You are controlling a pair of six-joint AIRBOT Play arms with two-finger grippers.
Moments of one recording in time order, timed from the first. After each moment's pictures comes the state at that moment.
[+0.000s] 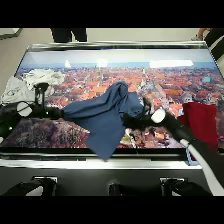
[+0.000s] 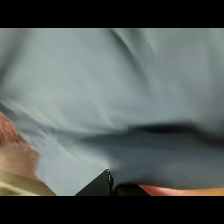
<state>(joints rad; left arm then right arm) -0.06 -1.13 0.96 1.38 -0.95 -1.45 0.33 -1.24 0.93 -0.95 0.85 1.75</state>
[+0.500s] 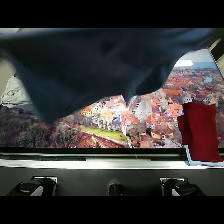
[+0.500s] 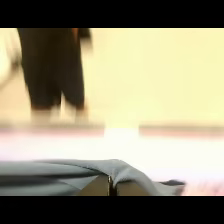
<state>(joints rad) -0.06 -0.86 1.76 1.35 -1.05 -1.55 0.13 -0.87 1.81 -1.52 1.01 1.66</state>
